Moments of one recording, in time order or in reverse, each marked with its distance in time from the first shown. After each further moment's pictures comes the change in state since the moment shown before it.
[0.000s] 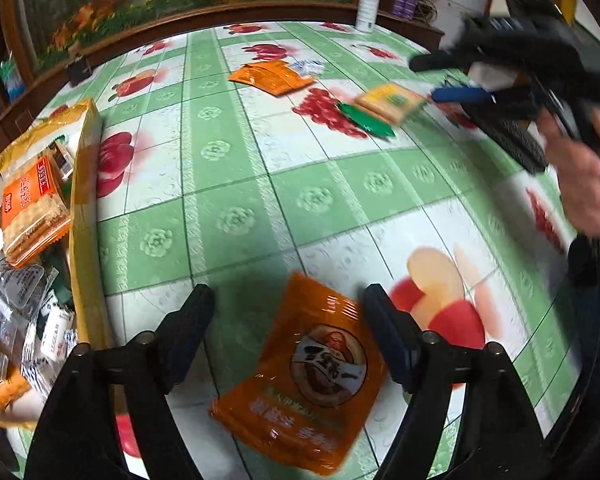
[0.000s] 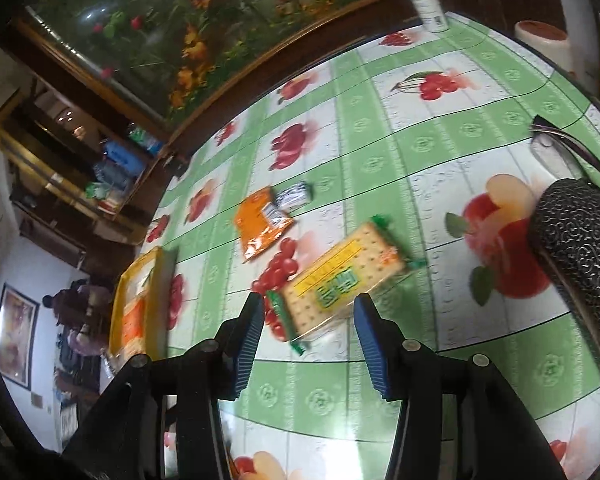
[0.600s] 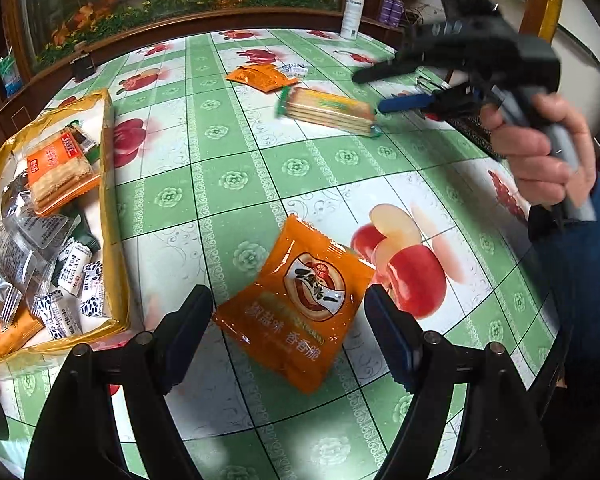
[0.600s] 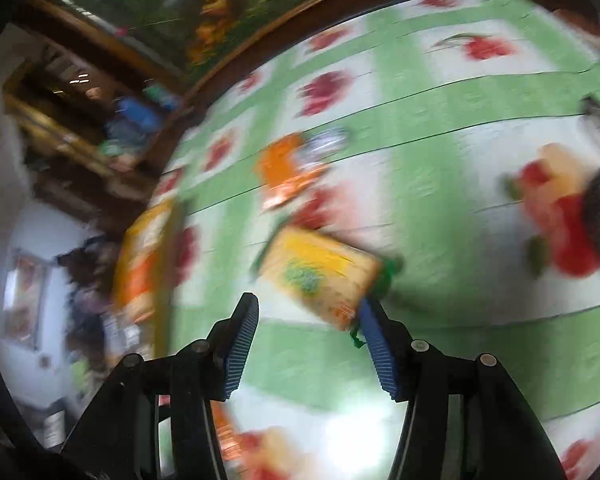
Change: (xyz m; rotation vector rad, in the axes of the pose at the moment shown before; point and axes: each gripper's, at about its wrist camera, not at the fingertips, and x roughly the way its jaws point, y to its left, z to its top) left arm -0.037 0.006 -0.028 -0.014 -0.017 -0.068; right arm 0.020 0.019 -0.014 -0.077 0.169 0.116
